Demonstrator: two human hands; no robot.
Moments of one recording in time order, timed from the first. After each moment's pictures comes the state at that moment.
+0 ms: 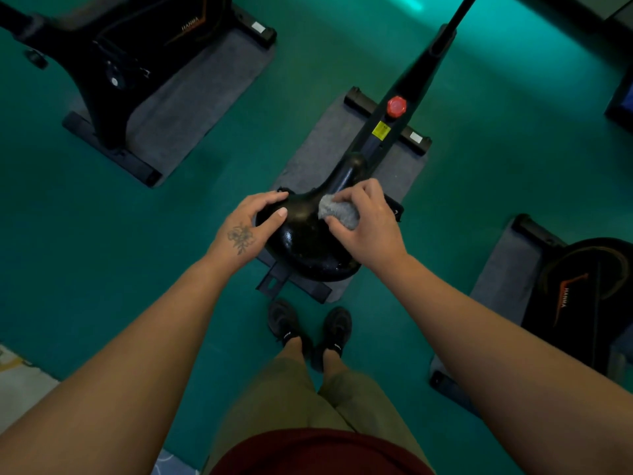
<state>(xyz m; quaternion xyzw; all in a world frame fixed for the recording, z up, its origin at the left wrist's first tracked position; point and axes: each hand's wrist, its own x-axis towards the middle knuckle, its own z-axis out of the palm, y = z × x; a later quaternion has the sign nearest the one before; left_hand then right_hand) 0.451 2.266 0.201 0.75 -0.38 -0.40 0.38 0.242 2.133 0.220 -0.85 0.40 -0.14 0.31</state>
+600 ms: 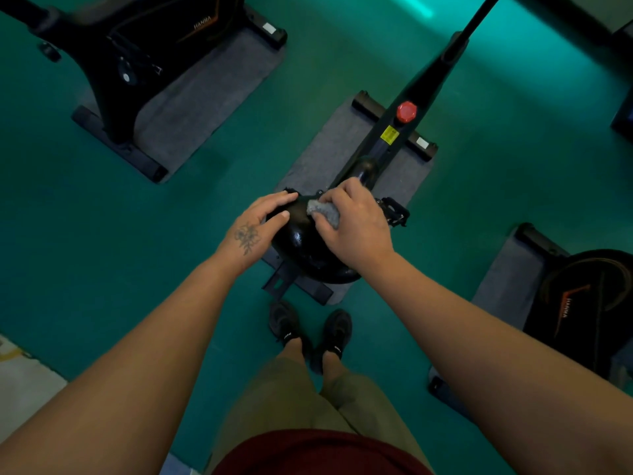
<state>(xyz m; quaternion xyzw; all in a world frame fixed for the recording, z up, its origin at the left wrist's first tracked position) 0.459 2.269 0.194 0.72 -0.37 -0.44 0.38 0.281 2.147 0.220 -0.90 0.37 -0.09 0.21</state>
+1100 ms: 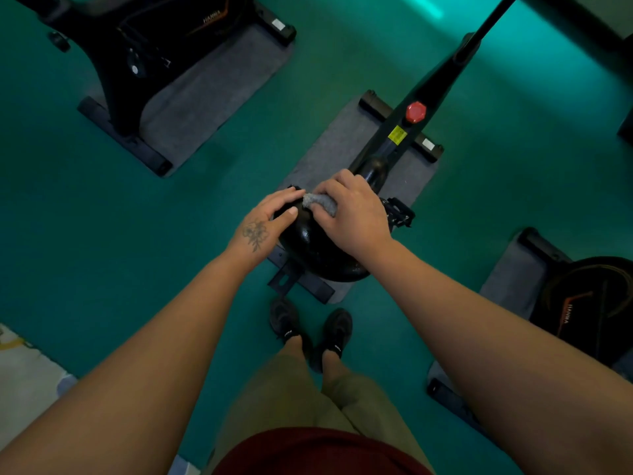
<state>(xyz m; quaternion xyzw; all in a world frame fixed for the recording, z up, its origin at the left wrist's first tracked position) 0.456 2.271 0.193 0.71 -0.35 -0.45 0.41 0.304 2.142 0.224 -0.91 0.33 -0.07 0.22</state>
